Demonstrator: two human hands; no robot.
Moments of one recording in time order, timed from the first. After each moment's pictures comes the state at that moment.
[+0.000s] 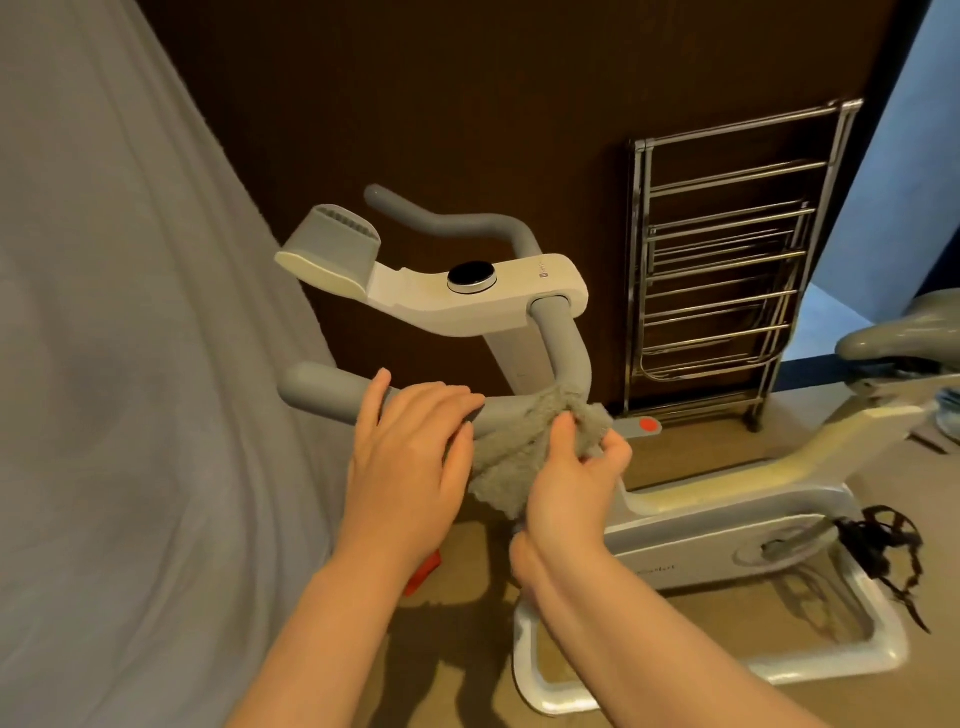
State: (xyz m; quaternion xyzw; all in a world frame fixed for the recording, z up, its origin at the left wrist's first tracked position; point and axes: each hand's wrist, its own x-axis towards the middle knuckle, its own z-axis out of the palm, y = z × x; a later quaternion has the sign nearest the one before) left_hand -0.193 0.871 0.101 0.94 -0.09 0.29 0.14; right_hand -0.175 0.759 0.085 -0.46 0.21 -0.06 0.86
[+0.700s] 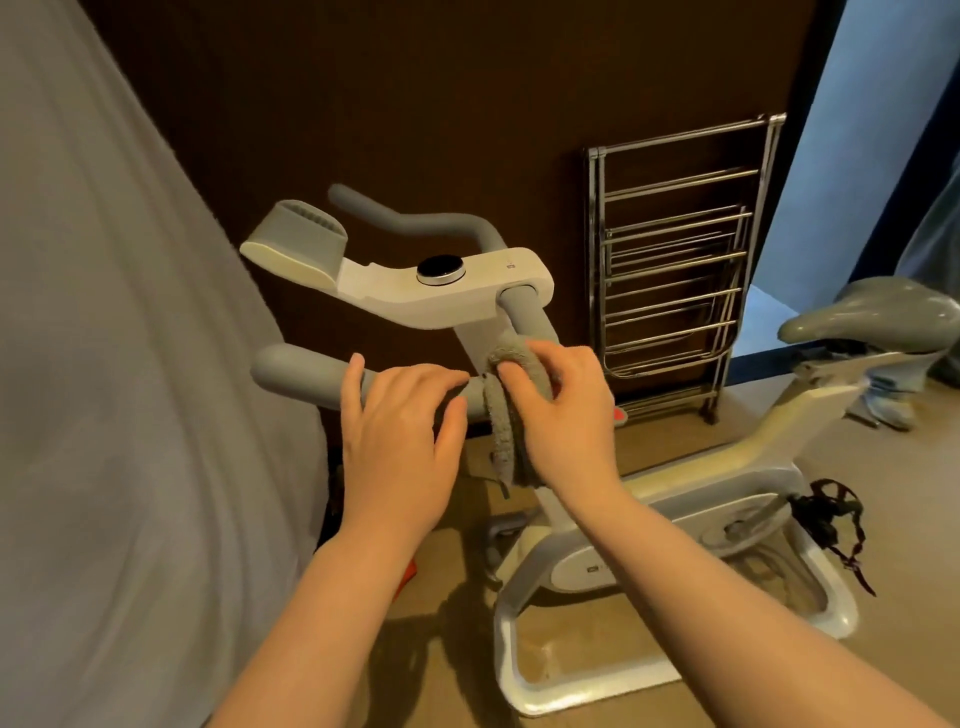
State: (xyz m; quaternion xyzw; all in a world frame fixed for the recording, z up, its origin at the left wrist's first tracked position) left_hand -0.190 0.862 0.095 0.93 -0.07 0.32 0.16; right_hand -0.148 0.722 0.079 -0.78 -0.05 -0.22 0.58
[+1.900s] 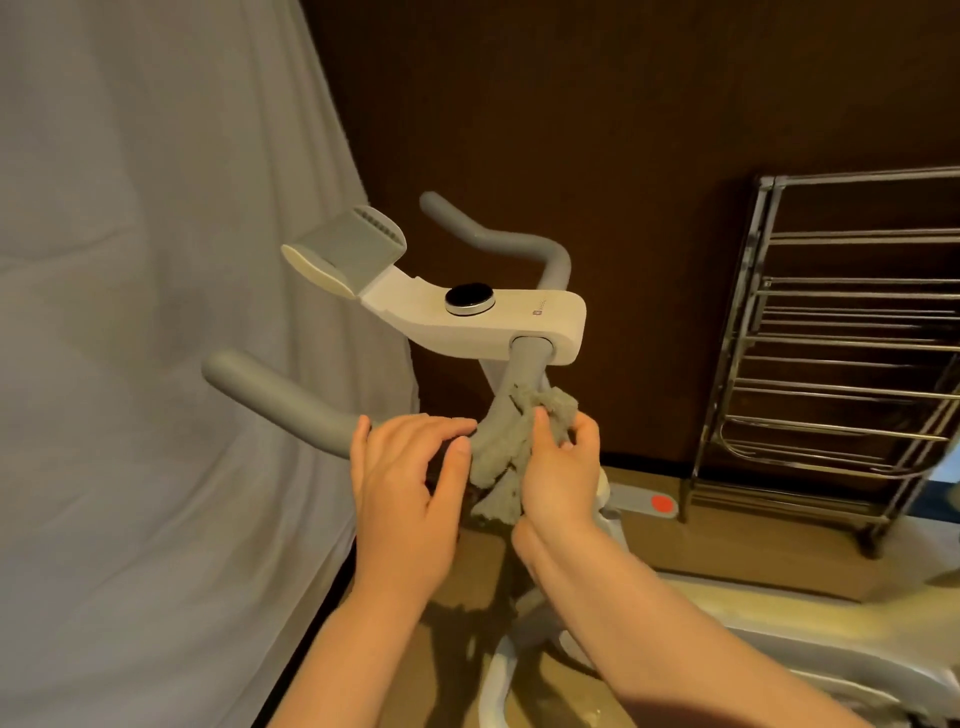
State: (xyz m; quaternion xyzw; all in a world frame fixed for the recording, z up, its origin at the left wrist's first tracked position) left_hand -0.152 0.751 0.074 0.87 0.15 0.41 0.22; right_hand -0.074 0.672 0.077 -0.53 0.04 0.13 0.84
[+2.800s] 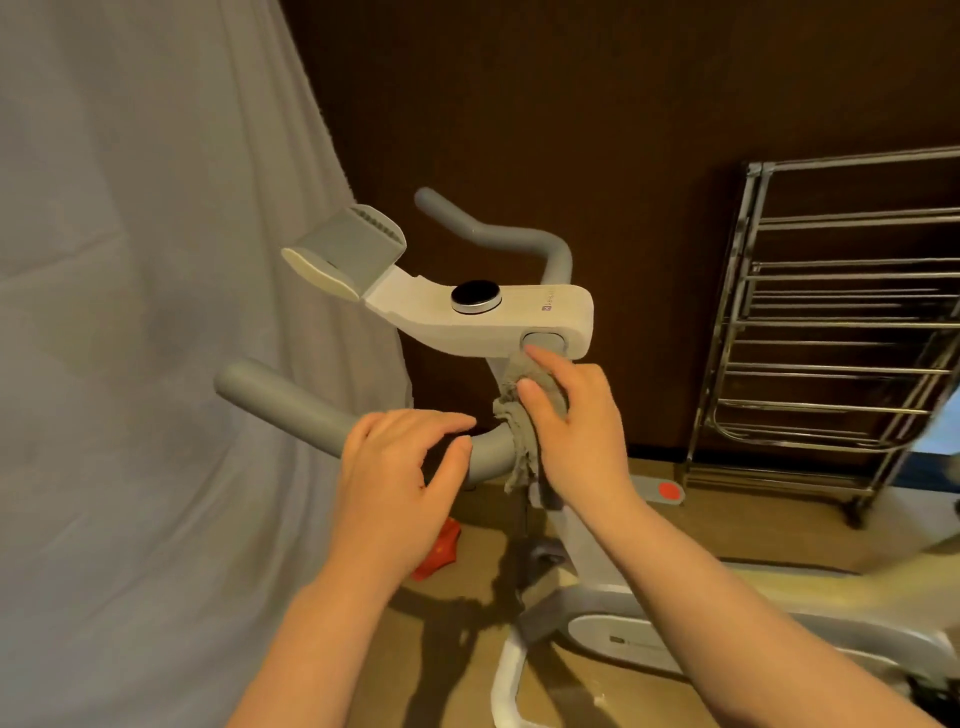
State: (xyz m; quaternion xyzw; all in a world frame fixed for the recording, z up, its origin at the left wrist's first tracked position) left_hand -0.159 0.792 0.094 0.92 0.08 0.35 0.19; right_hand -0.049 0.668 0.089 -0.80 -0.22 -0.05 0.56
